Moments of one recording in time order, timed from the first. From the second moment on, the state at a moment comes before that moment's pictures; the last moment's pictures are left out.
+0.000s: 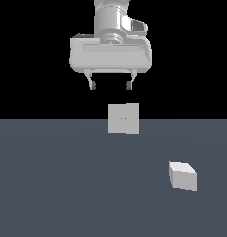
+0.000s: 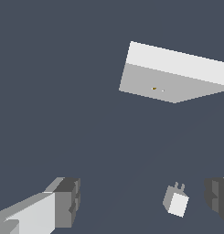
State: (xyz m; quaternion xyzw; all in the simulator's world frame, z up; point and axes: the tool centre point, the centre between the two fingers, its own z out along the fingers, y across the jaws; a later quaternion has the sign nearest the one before) arm 0.004 0.005 0.184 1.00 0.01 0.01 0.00
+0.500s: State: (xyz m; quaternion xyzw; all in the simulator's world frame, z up) arm -0.004 -0.005 0.175 1.00 0.00 0.01 0.00
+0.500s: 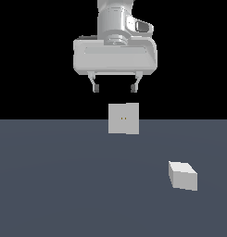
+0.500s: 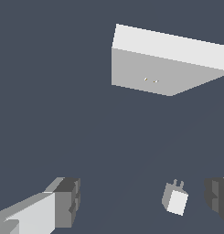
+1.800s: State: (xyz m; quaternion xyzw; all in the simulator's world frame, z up) arm -0.111 -0.105 0.066 0.99 -0.14 0.02 0.00
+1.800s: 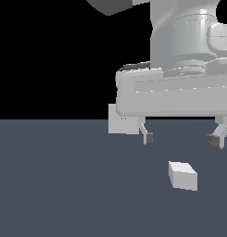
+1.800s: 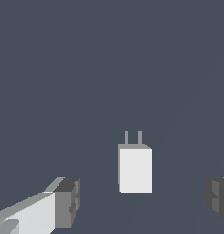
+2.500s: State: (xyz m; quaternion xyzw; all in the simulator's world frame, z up) arm -0.114 -0.107 0.043 0.99 -0.15 0.02 0.00
